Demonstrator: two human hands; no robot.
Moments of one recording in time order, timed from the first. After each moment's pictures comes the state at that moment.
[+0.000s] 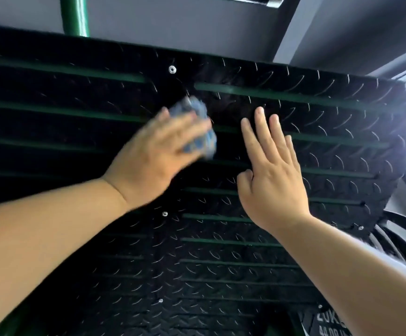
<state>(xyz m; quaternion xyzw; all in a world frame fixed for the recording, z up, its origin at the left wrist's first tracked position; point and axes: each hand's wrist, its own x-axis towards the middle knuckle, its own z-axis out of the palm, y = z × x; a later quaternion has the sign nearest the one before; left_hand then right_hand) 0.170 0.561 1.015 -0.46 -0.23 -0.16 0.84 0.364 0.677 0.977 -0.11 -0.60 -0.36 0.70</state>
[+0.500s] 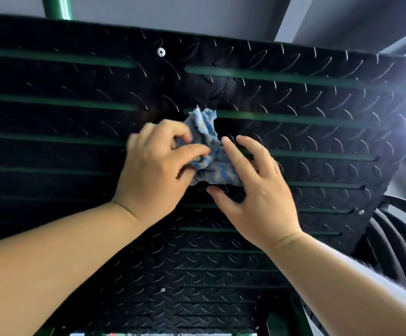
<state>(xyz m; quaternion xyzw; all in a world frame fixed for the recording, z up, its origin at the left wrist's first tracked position) 0.198 0.585 0.973 -0.49 -0.25 -0.39 0.74 0.343 0.701 0.948 0.02 -0.59 -0.34 0.73</state>
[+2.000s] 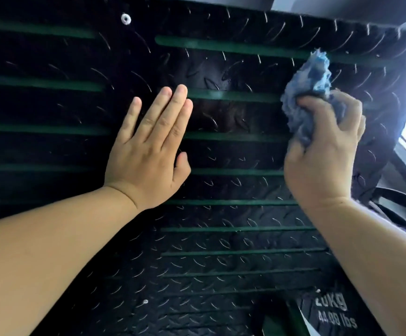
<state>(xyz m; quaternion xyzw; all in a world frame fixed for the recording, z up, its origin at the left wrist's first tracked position) 0.191 0.622 1.000 -0.34 -0.30 -0.27 0.85 0.402 0.730 0.980 -0.03 -0.42 -0.26 0.87</state>
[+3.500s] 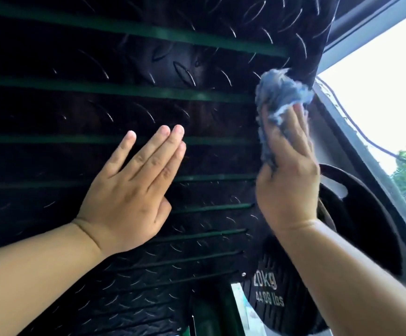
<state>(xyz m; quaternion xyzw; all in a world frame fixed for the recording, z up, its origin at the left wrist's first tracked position) 0.264 0.757 0.957 -0.42 -0.26 -0.19 0.85 0.475 0.855 0.944 -0.03 -0.41 -0.30 0.86</state>
